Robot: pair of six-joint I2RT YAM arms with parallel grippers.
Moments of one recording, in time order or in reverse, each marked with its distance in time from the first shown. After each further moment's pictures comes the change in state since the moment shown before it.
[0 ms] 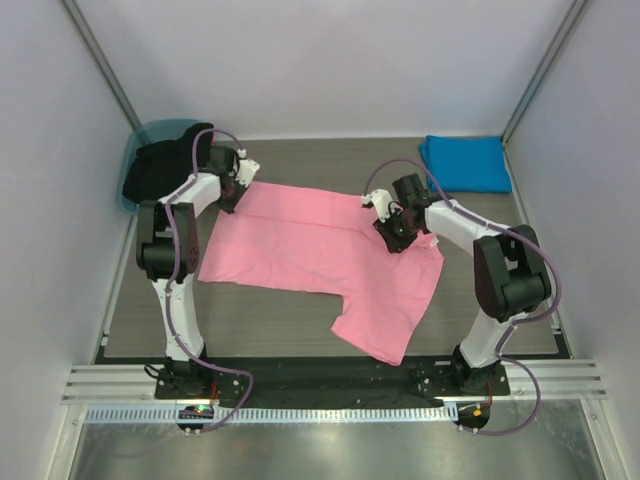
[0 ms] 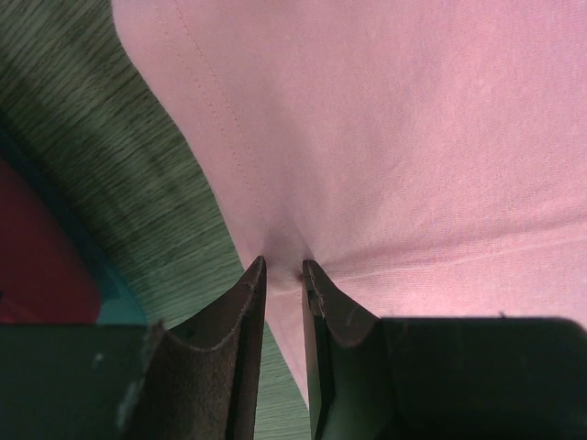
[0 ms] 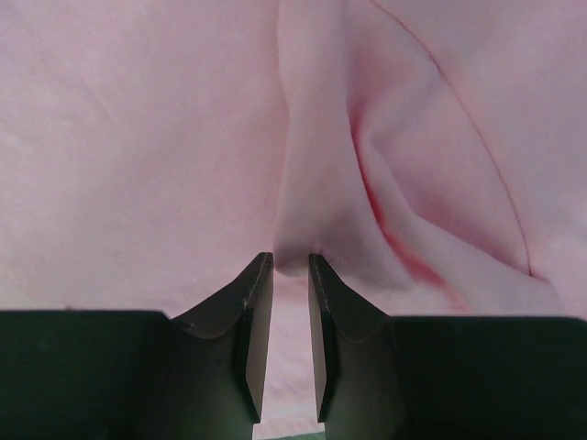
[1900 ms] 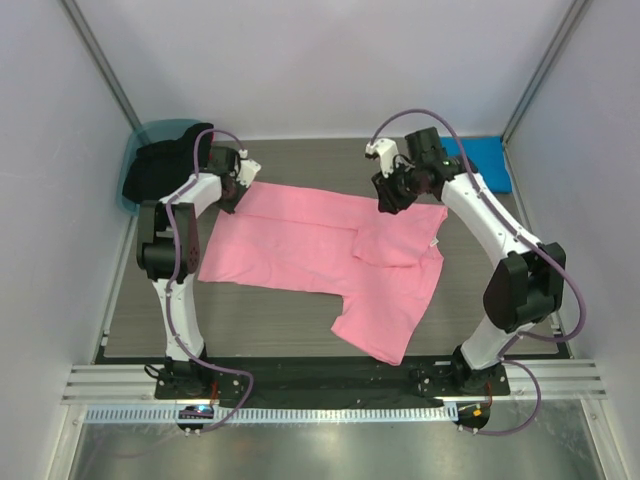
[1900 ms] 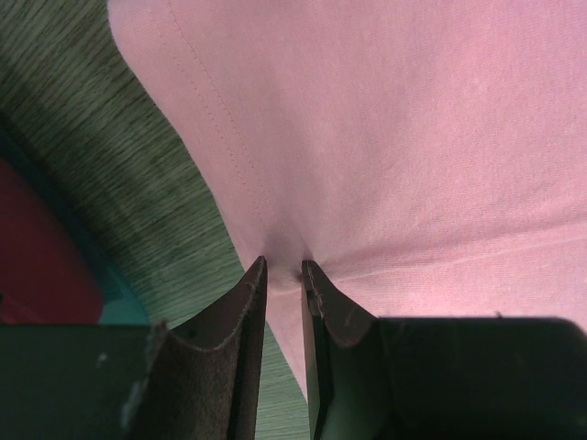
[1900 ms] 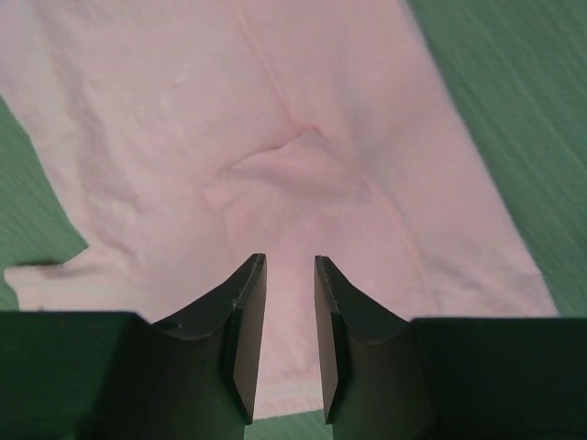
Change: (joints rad) left arm -0.006 0.000 -0.001 0.001 -0.012 0.013; right arm -0.007 -0.064 0.383 -0.207 -0.149 0.069
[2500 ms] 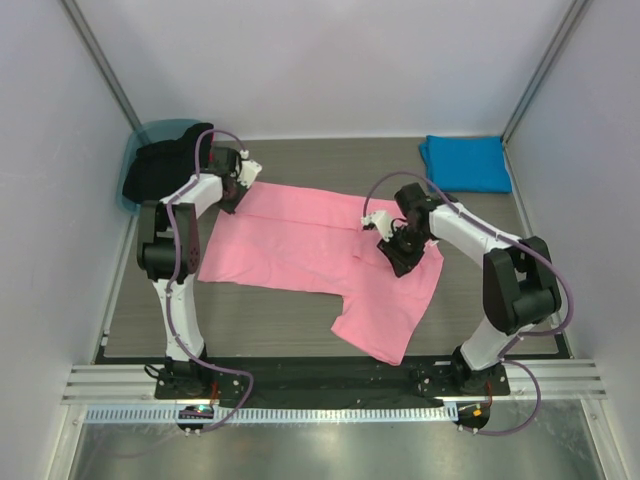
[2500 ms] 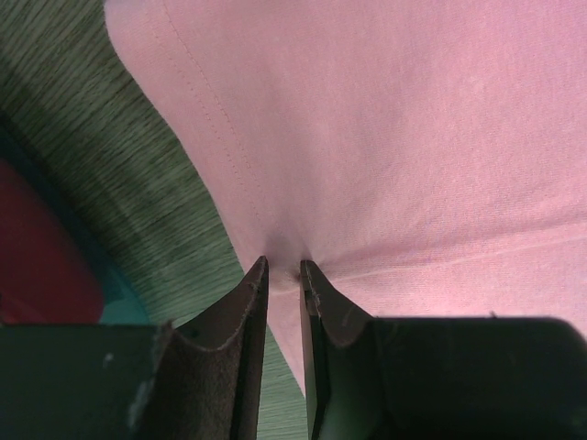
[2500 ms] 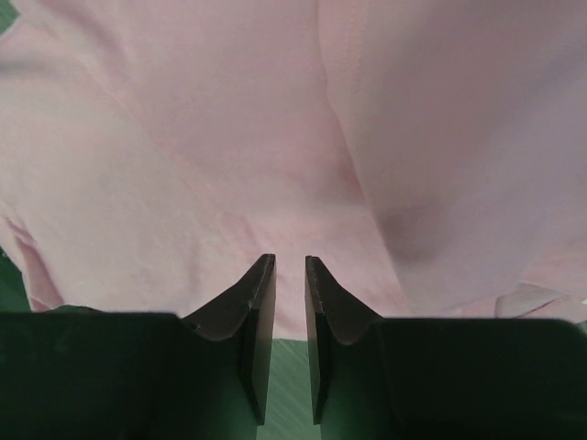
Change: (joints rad) left arm -0.006 -0.003 -0.009 0.008 -0.009 0.007; right arm 0.026 -0.040 -0.401 -0.132 0.038 -0.190
